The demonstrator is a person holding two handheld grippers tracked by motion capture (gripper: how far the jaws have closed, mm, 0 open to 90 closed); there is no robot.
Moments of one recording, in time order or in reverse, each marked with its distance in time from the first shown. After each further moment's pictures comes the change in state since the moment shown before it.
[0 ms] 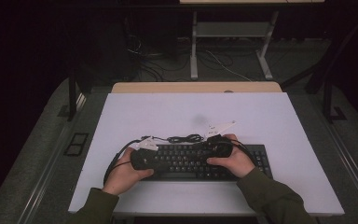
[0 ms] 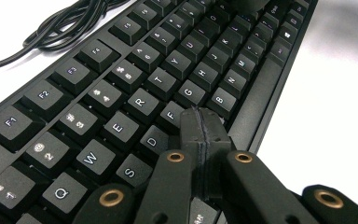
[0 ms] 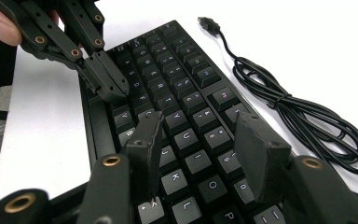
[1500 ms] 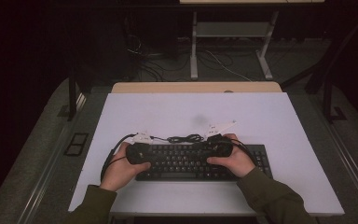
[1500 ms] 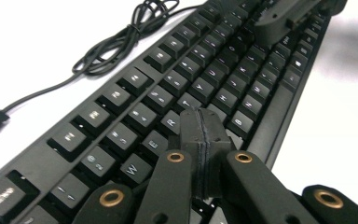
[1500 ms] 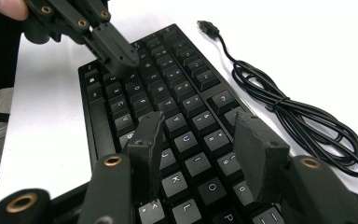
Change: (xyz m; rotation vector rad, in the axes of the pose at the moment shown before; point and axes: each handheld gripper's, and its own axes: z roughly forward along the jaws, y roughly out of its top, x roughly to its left) left arm 0.011 0.007 -0.014 -0.078 0.052 -0.028; right arm 0.000 0.001 -0.001 -0.011 0.001 0.000
